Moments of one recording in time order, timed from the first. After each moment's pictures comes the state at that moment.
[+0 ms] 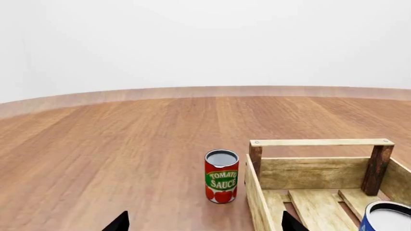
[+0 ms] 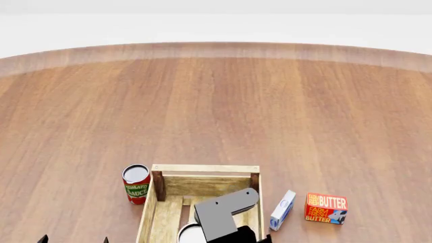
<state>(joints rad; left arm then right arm) -0.02 -0.29 0.35 -0.01 -0.28 0.06 -0.33 0.58 0.18 -0.53 0.14 0.55 0.90 0.11</state>
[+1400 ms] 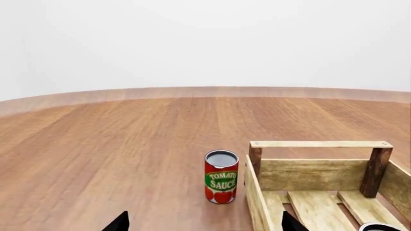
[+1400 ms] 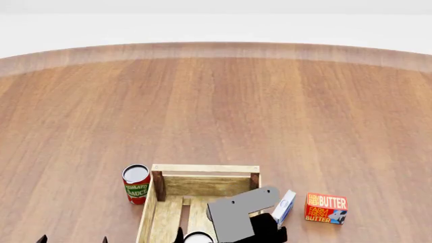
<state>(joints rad) -0.02 -0.30 0.37 0.01 -0.31 0.06 -0.35 0.46 0.27 -0.48 -0.15 0.57 0.80 0.20</state>
